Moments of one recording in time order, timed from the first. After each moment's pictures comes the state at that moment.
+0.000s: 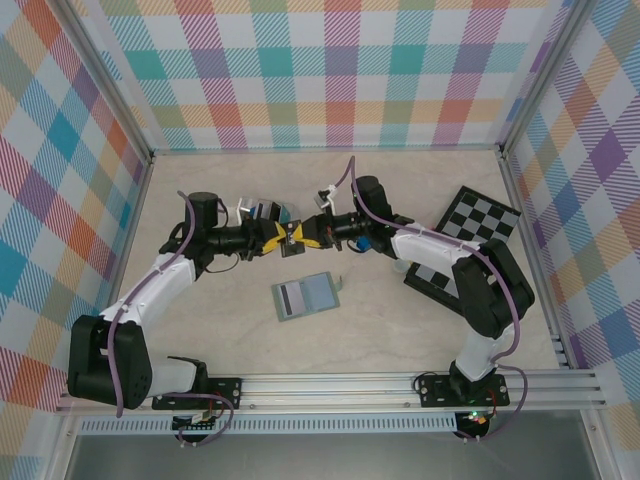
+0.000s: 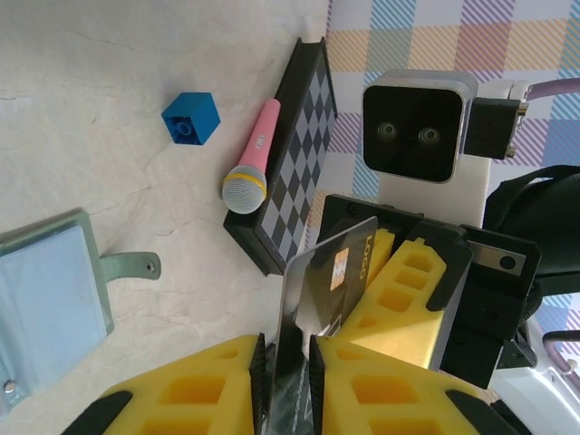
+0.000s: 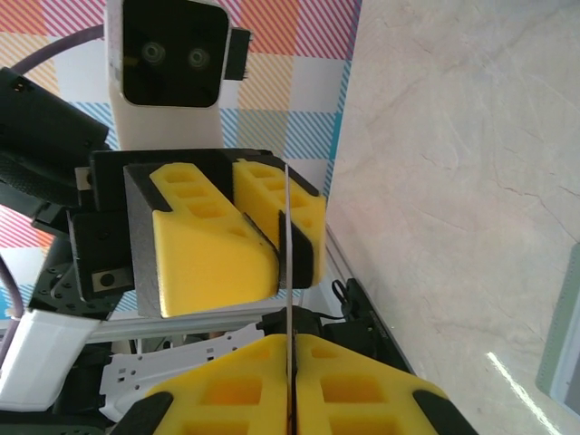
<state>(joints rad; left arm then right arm) -0.18 1.29 0.83 -0.15 0.93 -0.99 0.62 1.76 1.13 0.24 -1.01 1.12</state>
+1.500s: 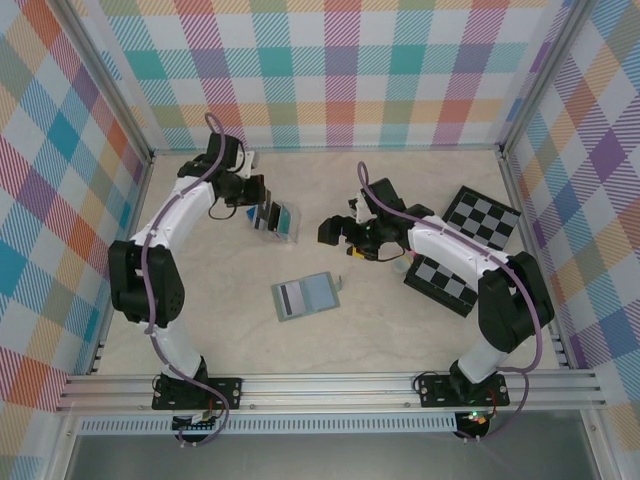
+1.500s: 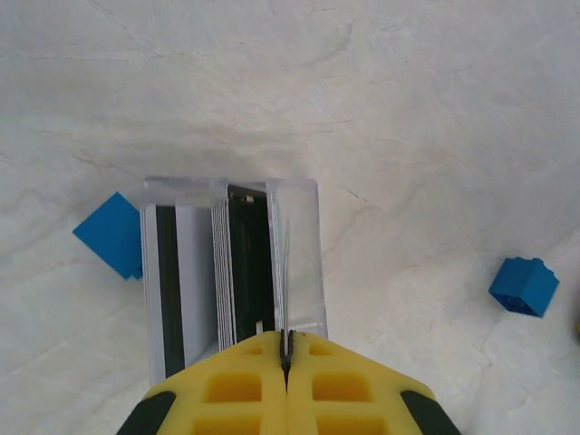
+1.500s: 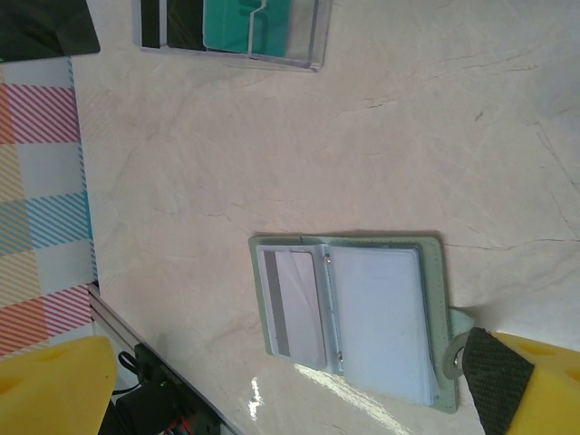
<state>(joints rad) -0.19 1.83 1.62 -0.78 0.27 -0.20 0.57 1.63 1.20 -0.51 -0.51 0.72</state>
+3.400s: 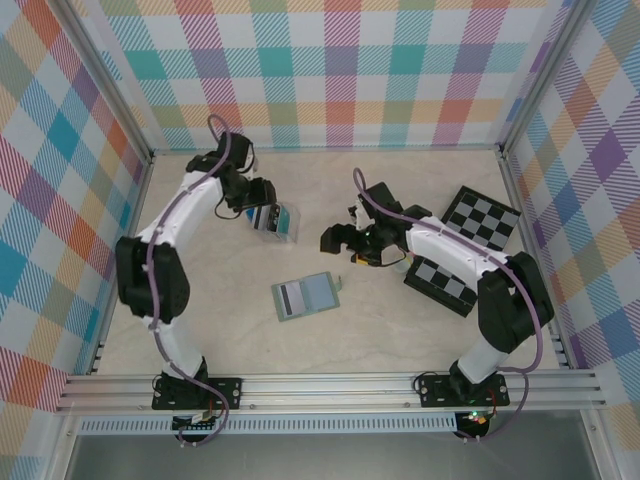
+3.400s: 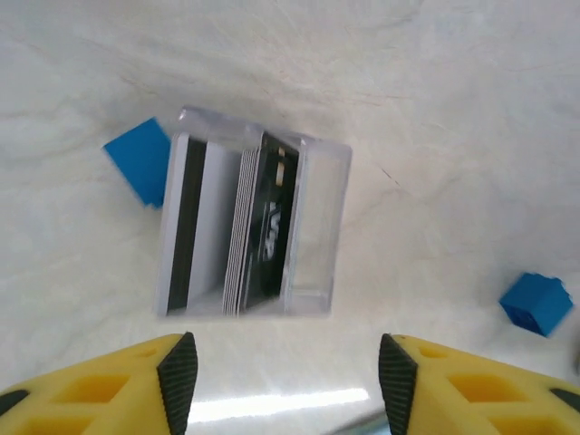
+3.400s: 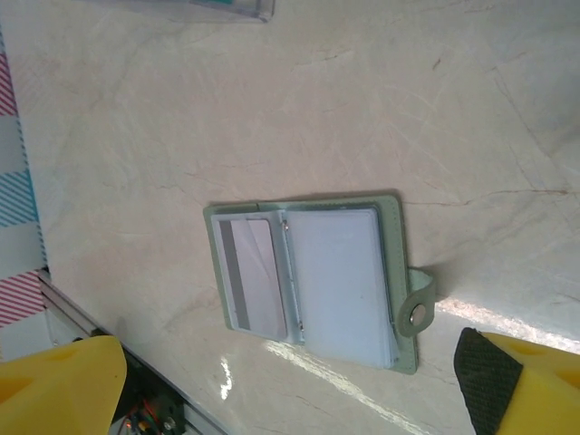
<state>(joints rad) -0.24 1.75 1.61 -0.91 0.14 -0.41 0.62 1.64 1.21 -0.63 -0.44 0.66</state>
